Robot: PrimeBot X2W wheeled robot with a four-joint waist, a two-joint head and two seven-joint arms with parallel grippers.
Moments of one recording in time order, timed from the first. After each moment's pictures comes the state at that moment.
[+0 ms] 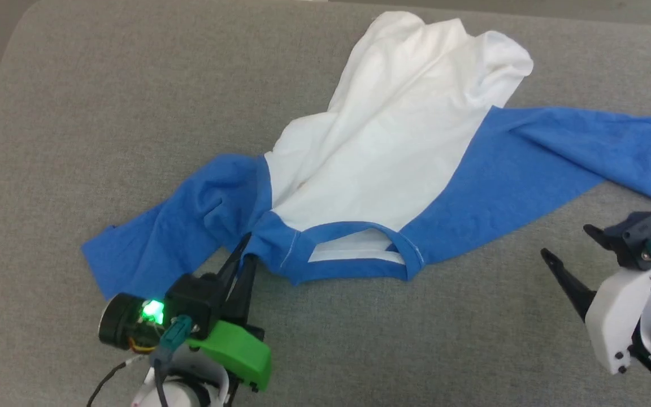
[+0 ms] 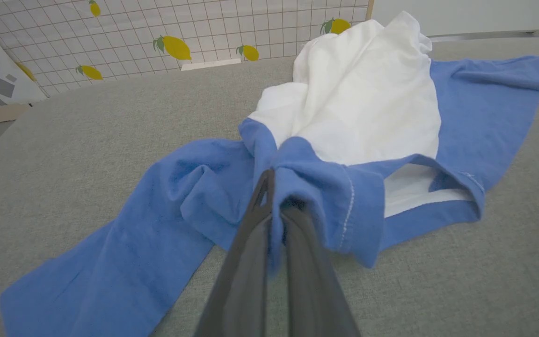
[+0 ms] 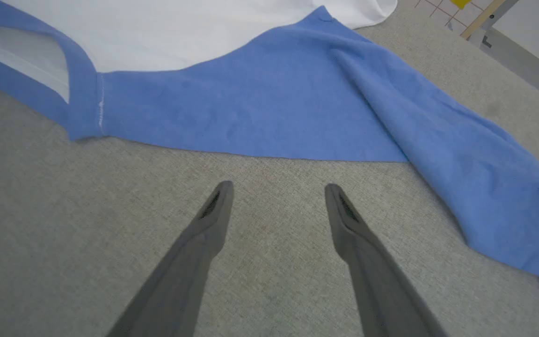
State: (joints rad) left arm -0.10 0.38 -0.51 -0.23 -0.29 0.25 0.03; right arm -0.08 -0.54 0.16 -0.30 0.32 0.13 0.61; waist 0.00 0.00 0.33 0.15
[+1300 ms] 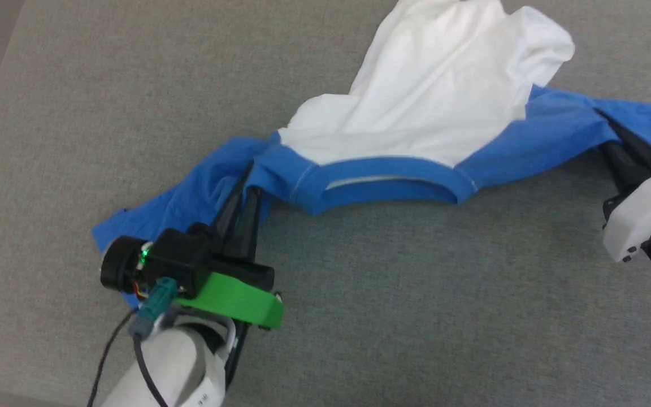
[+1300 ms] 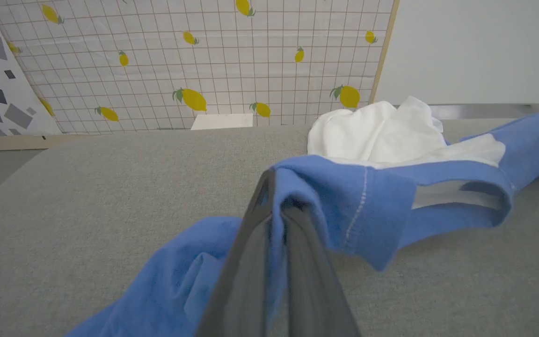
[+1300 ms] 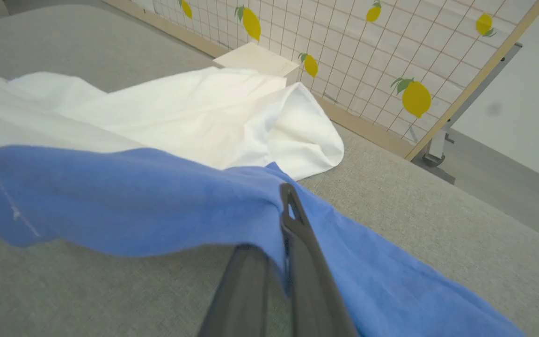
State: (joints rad) left arm -0.25 0.30 -0.48 -0.19 -0.33 0.23 -0.11; right arm -0.40 -0.52 0.17 -0.03 0.32 0.13 0.26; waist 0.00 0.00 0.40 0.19
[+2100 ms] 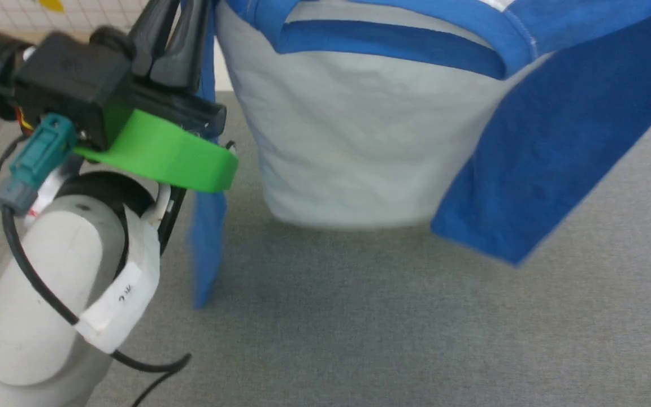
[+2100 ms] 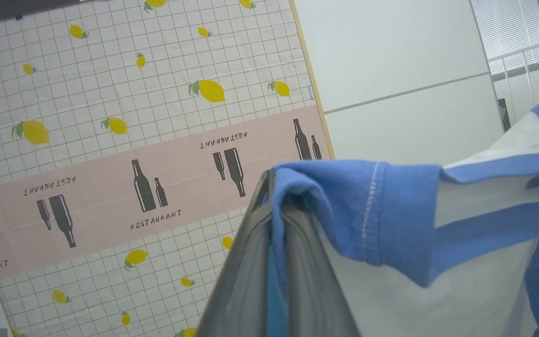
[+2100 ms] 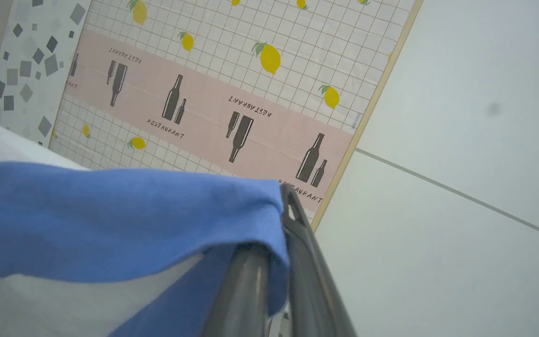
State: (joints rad) left arm -0.69 0.41 -0.40 -0.37 -0.29 0.17 0.18; right arm -0.63 -0.47 0.00 -0.36 0.24 0.13 0.39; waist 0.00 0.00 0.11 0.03
